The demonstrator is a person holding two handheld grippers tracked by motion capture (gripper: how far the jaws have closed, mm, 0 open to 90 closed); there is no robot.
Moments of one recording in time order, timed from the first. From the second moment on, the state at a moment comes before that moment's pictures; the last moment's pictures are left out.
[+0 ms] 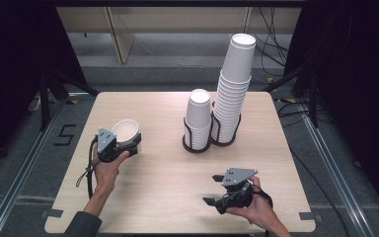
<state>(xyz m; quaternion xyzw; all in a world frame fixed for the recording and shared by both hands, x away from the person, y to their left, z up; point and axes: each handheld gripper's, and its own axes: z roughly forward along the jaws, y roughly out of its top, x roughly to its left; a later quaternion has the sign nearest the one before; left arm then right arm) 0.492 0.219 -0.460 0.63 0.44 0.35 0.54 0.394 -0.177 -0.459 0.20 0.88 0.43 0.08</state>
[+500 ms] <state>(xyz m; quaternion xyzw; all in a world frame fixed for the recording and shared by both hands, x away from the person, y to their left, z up) 0.544 0.210 -0.481 0.62 0.47 0.35 0.53 0.393 -0.183 -0.461 0.21 0.88 0.43 0.09</state>
